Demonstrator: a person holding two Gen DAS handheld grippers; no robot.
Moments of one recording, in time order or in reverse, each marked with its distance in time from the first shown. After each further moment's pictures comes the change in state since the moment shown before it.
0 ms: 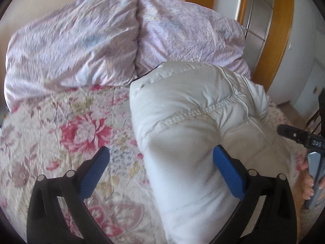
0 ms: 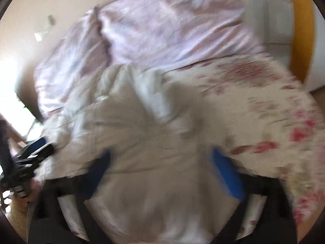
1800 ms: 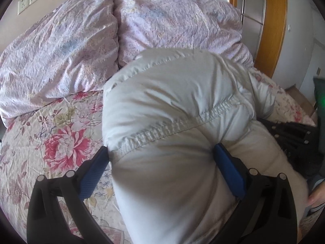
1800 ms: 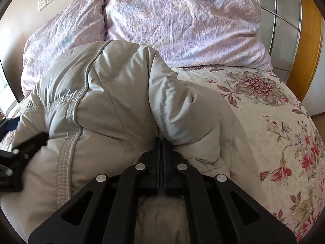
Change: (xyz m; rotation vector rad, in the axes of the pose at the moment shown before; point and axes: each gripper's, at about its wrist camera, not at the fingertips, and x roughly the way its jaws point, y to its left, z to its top) left arm 0.058 -0.045 0.008 0.122 0.007 0.063; right arm 0.076 0.039 -0.007 -0.177 -0.010 -0.107
